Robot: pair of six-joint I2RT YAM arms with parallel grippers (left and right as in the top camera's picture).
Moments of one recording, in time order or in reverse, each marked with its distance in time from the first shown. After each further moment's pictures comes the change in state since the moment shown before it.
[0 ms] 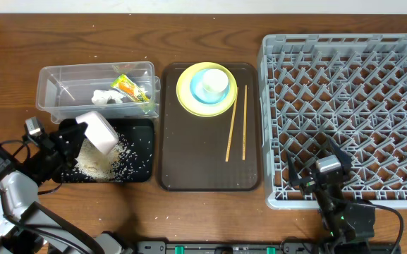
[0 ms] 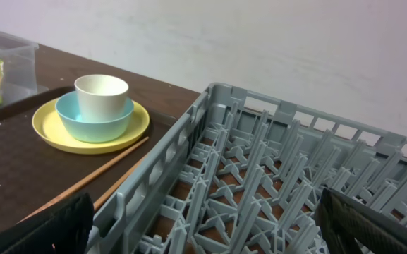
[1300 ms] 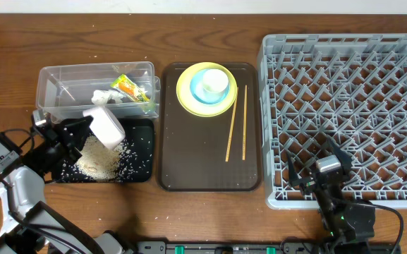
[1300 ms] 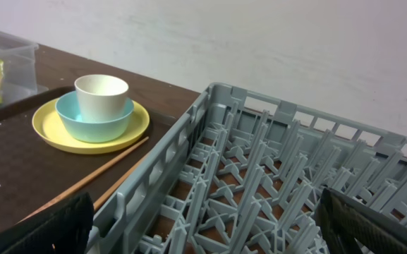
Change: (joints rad) left arm -0.082 -0.006 -0.002 0.152 0.011 -0.233; right arm 0.000 0.000 0.000 0.000 0.000 0.000
